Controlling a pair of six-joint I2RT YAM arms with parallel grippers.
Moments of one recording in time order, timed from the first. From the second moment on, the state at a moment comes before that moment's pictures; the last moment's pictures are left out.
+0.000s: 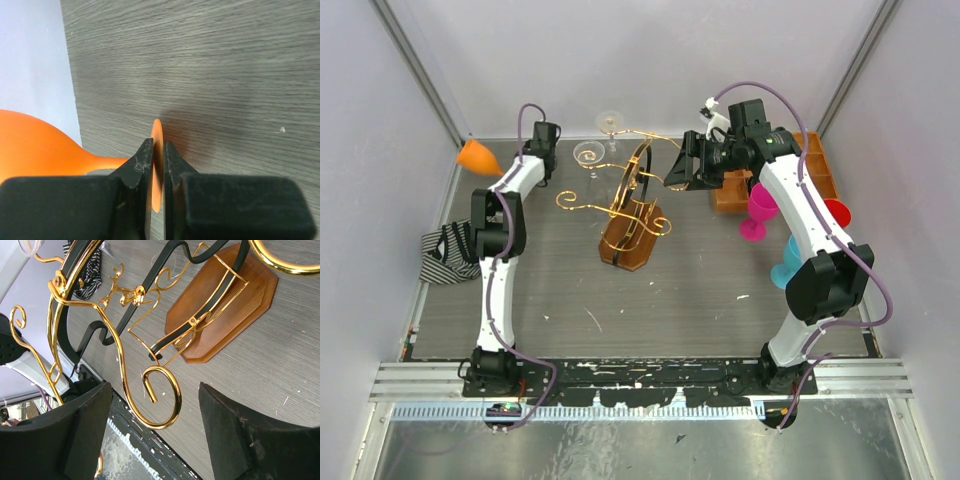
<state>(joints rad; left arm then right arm) -0.13 2.46 2.05 -0.45 -0.64 0.36 0.25 1.71 1.77 -0.88 -0.65 0.32</state>
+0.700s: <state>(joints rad) -0.18 2.56 2.10 -0.47 -0.92 0.40 0.25 1.72 1.77 -0.88 -0.66 0.31</state>
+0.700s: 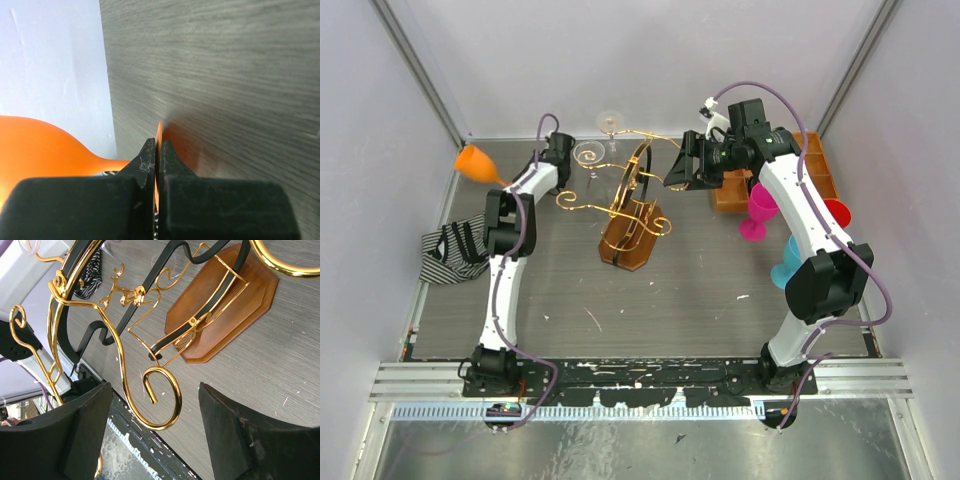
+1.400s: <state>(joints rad) -0.22 2.56 1.94 -0.58 -1.16 0.30 0.26 1.72 1.77 -0.88 -0.67 0.31</state>
